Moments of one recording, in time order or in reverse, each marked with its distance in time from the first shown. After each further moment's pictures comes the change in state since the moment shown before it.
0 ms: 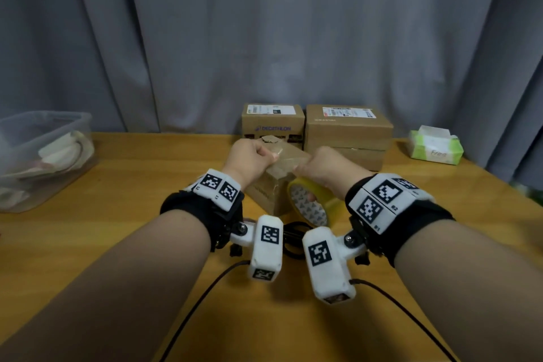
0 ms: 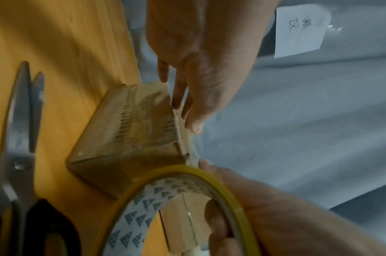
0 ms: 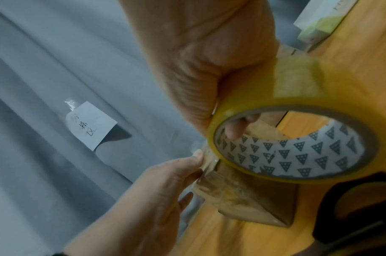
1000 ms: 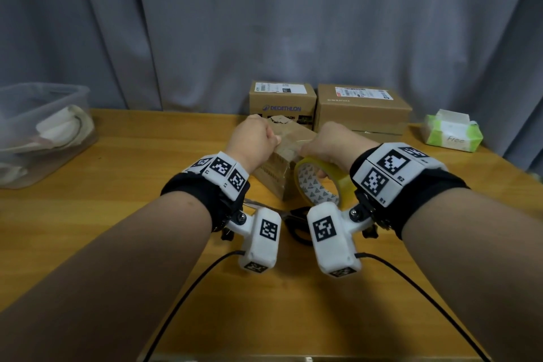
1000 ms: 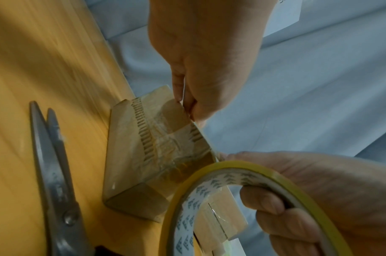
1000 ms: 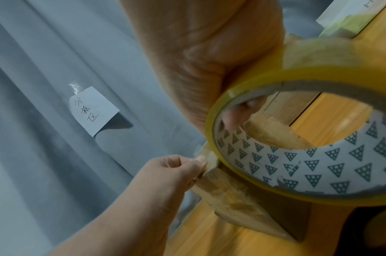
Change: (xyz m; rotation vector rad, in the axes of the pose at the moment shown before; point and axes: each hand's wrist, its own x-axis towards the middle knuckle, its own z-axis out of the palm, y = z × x) left_hand 0.007 -0.009 -0.005 0.428 0.042 0.155; right_hand 0.015 -0.020 0.007 -0.273 -0.005 0.048
